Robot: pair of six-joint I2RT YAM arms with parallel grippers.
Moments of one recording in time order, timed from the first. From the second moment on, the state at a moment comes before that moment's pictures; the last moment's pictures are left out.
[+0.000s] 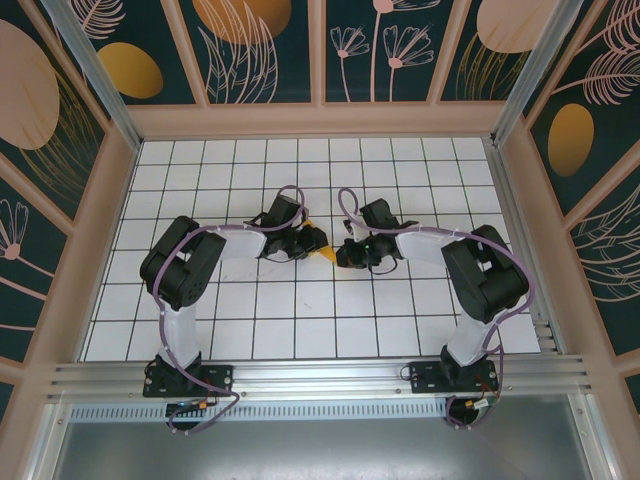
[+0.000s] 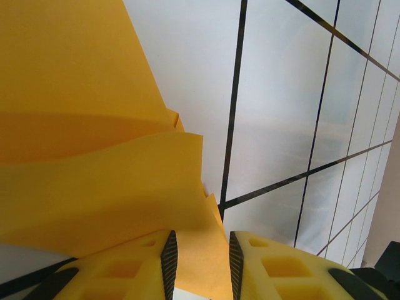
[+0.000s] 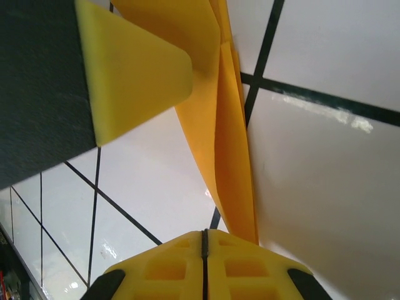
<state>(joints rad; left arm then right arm) -0.57 1.96 1.03 0.07 0.46 -0.95 0.53 1.76 0.91 -0.22 -0.55 0.42</state>
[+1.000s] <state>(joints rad) -0.57 1.96 1.04 0.06 0.46 -0.94 0.52 1.75 0.83 -0.19 -0.54 0.42</state>
